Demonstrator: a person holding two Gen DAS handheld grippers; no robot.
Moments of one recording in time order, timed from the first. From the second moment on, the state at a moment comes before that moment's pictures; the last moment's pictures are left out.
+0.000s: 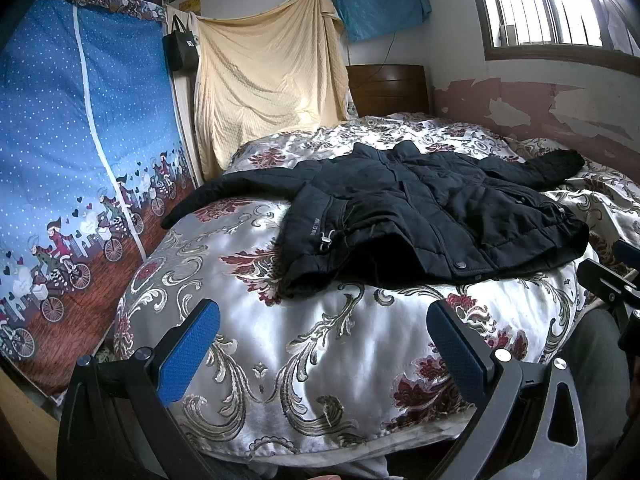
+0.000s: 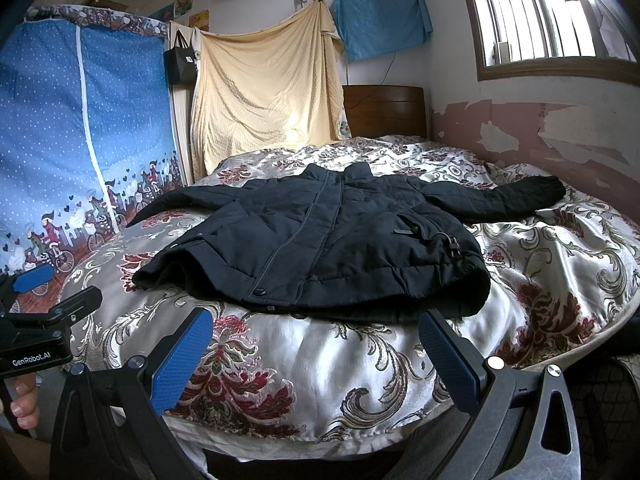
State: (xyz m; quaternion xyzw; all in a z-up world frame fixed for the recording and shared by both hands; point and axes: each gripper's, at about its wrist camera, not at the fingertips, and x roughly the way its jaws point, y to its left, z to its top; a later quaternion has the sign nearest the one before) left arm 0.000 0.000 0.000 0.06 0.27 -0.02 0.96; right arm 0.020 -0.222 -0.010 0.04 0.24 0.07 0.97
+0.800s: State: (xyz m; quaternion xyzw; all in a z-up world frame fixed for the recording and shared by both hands) left arm 0.011 -0.004 -0.004 0.09 0.31 0.00 0.95; right arm 0.028 -0.221 0.000 0.04 0.25 0.07 0.96
